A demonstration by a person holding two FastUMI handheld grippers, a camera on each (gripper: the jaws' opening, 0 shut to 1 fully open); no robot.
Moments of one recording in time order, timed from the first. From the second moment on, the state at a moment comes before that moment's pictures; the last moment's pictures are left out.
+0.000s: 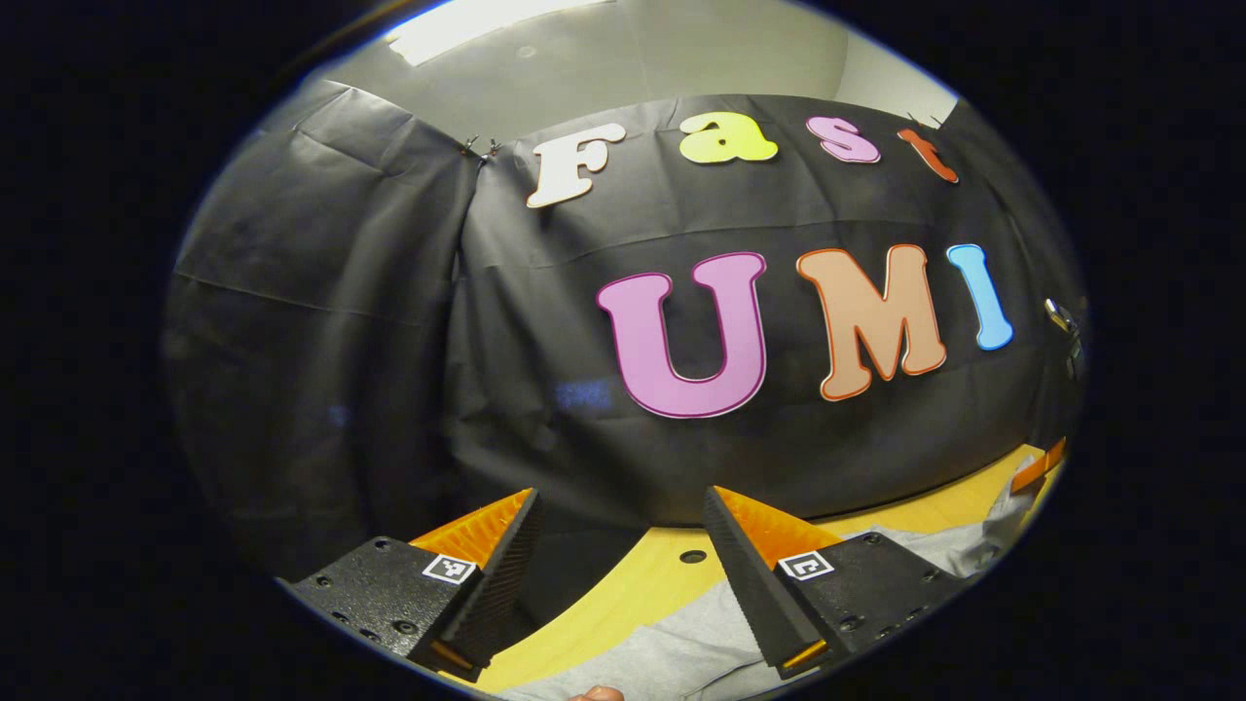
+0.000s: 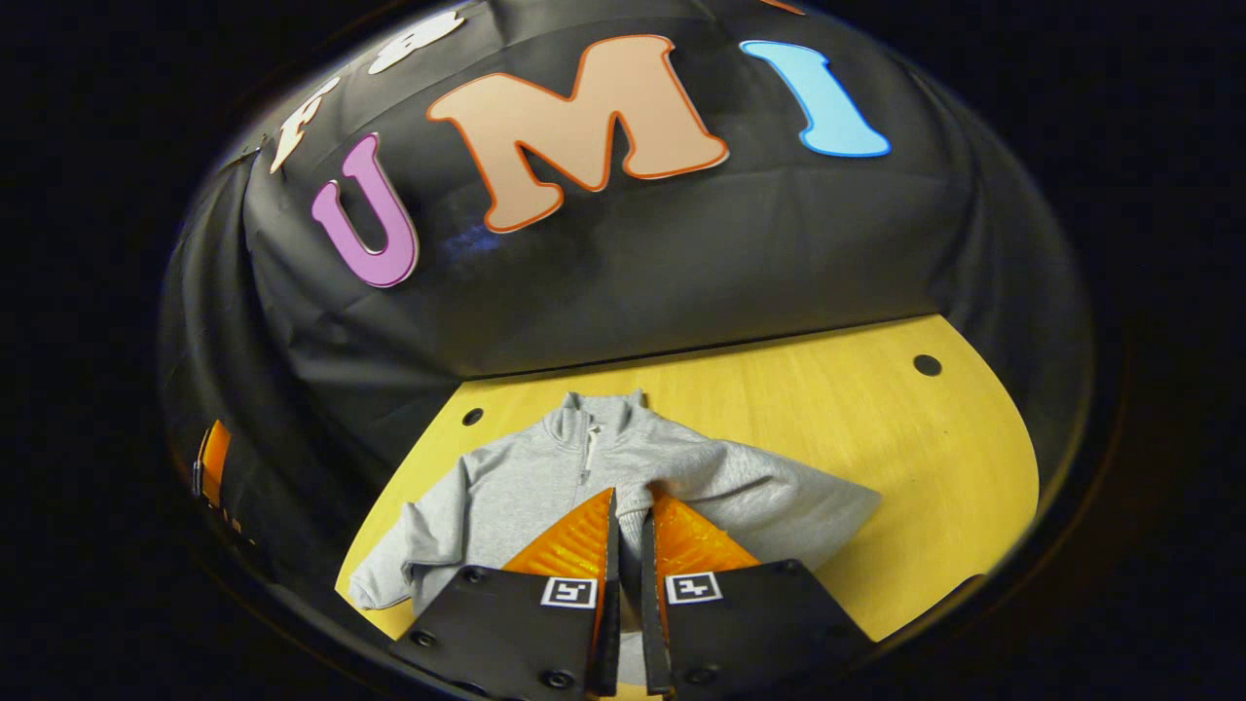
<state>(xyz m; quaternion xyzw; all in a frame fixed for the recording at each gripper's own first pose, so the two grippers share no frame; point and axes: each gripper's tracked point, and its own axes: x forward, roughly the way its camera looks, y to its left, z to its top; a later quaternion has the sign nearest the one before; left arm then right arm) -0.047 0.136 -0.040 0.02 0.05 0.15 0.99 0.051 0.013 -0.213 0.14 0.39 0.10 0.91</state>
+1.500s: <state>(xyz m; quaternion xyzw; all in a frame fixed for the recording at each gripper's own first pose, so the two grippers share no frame) -0.159 0.287 -0.084 0.04 0.12 0.30 0.95 0.052 0.276 -0.359 0.12 0.56 0.22 0.79</state>
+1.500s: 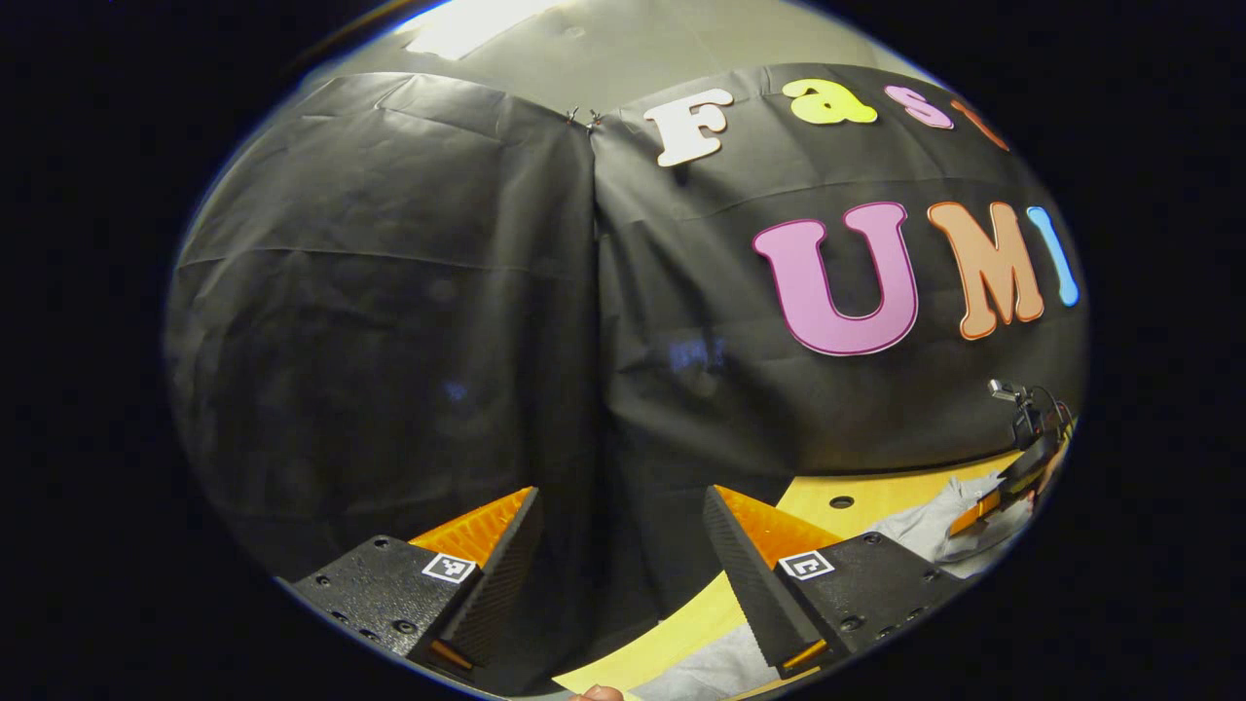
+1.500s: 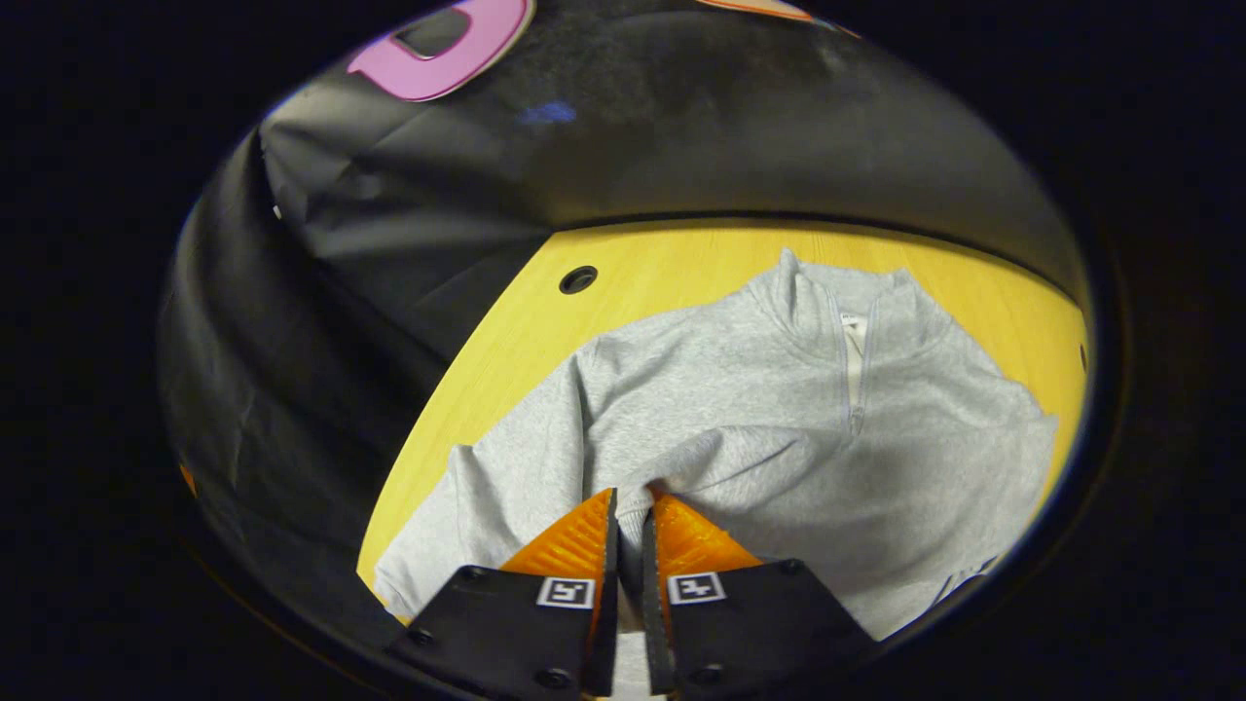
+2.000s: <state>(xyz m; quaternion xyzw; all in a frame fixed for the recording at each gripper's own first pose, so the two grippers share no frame) -0.176 0.280 -0.163 0.01 0.20 0.27 0.94 0.065 0.290 -0.314 0.13 0.47 0.26 0.83</state>
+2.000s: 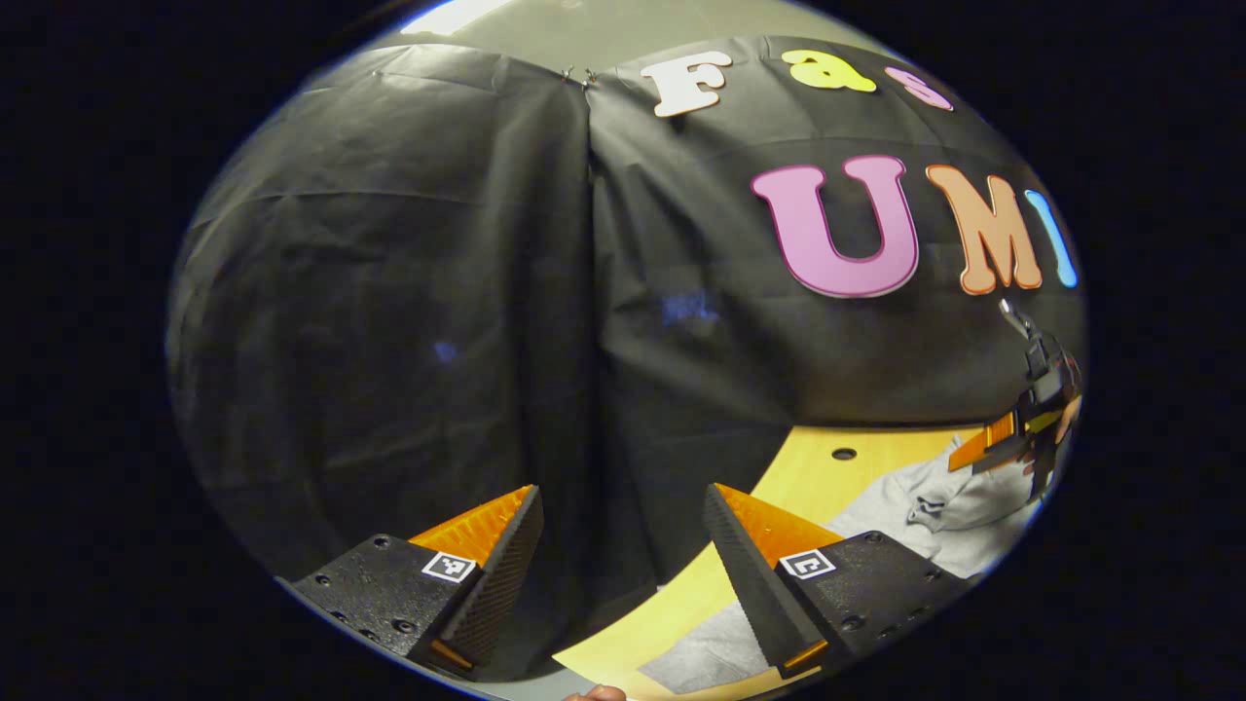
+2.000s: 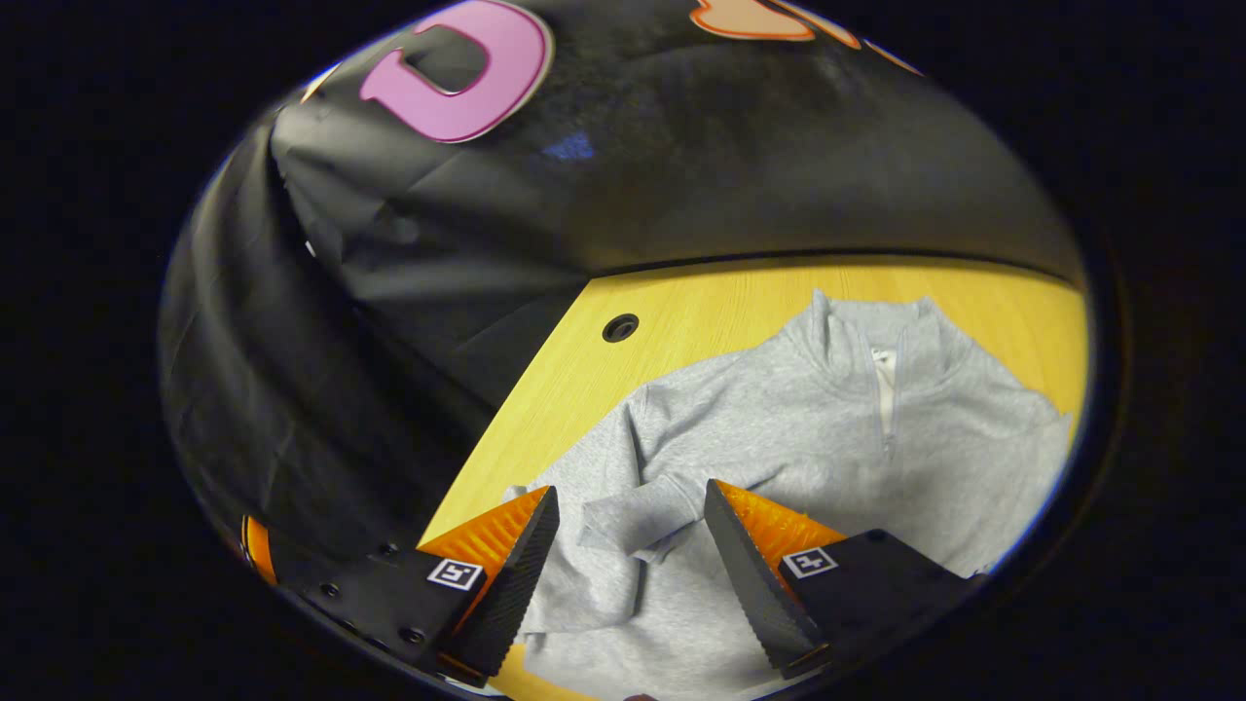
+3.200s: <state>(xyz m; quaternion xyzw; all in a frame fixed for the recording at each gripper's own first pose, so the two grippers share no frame) -0.253 0.201 -0.374 -0.15 0.46 0.19 0.85 0.035 0.179 -0.231 0.01 0.35 0.25 0.91</state>
